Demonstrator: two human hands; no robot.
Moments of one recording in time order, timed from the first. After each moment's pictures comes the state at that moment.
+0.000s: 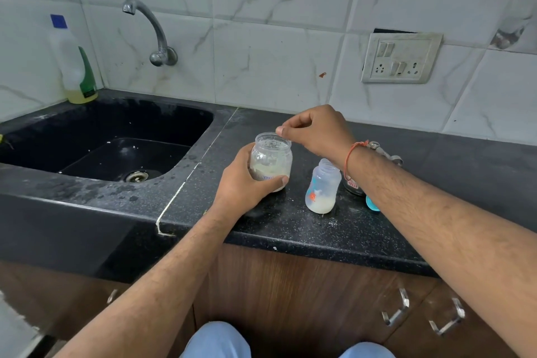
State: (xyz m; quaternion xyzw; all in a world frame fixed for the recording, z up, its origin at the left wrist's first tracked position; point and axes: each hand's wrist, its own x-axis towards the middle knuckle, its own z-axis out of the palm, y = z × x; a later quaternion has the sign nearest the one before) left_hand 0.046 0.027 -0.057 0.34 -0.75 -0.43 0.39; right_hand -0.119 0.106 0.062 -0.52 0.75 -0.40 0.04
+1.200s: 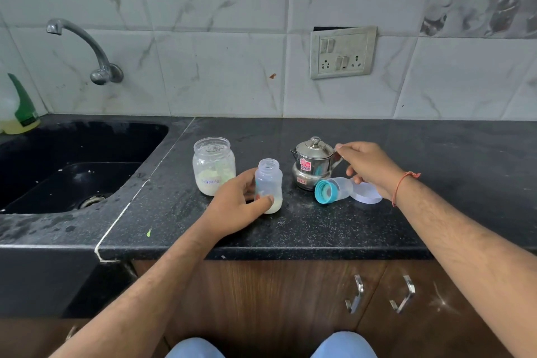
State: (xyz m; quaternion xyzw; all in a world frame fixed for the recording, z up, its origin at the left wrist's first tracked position) left_hand -0.003 0.082 -0.053 0.19 -0.82 -0.46 0.28; right_hand -0.267 0.240 0.012 -0.32 0.80 -0.48 0.15
